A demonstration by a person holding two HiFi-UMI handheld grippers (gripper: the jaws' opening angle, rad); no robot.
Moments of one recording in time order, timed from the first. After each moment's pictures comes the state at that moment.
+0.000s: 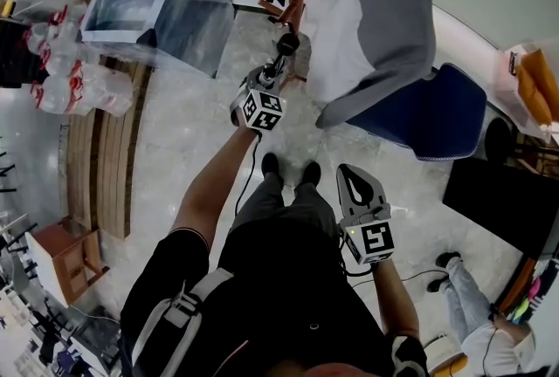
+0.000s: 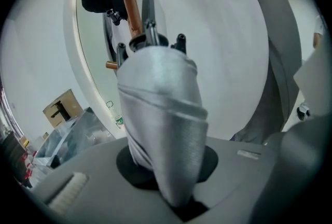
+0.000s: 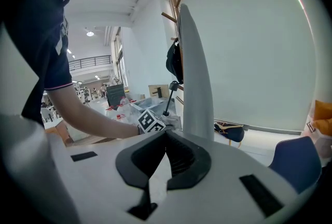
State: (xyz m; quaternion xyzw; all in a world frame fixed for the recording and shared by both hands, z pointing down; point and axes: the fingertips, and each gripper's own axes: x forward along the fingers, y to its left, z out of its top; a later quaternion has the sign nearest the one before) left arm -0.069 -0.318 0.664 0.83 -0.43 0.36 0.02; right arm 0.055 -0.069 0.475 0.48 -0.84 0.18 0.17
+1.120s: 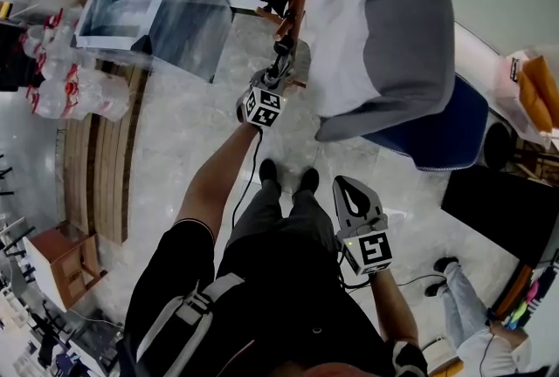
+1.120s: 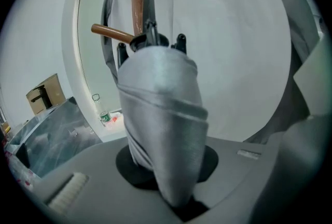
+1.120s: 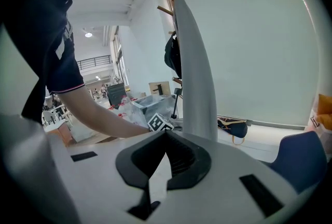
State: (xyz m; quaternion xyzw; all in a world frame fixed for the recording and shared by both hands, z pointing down) left arm -0.044 -0.353 0.722 0.86 -0.40 0.32 0.05; right arm 0.054 -0.083 0.487 0.47 -0.84 0.19 0.16
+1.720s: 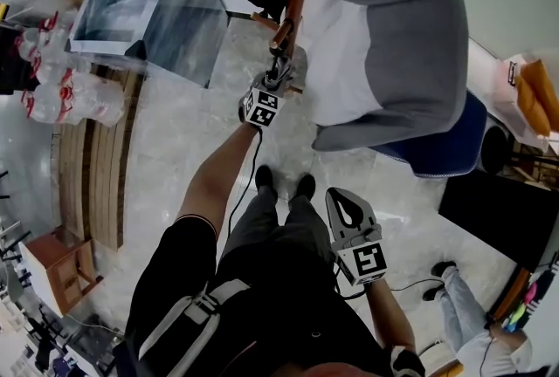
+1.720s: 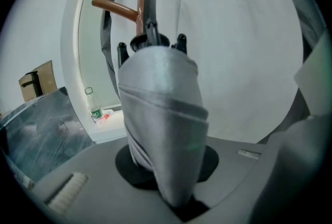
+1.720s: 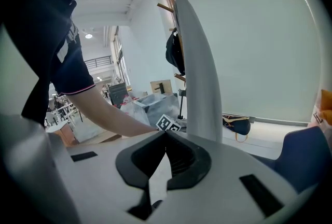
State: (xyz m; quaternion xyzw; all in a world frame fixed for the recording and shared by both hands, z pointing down) left arm -0.029 -0.373 0.756 0.87 -0.38 0.29 0.08; right arm 0.045 -0.081 0.500 0.46 -0.85 0.20 0.16
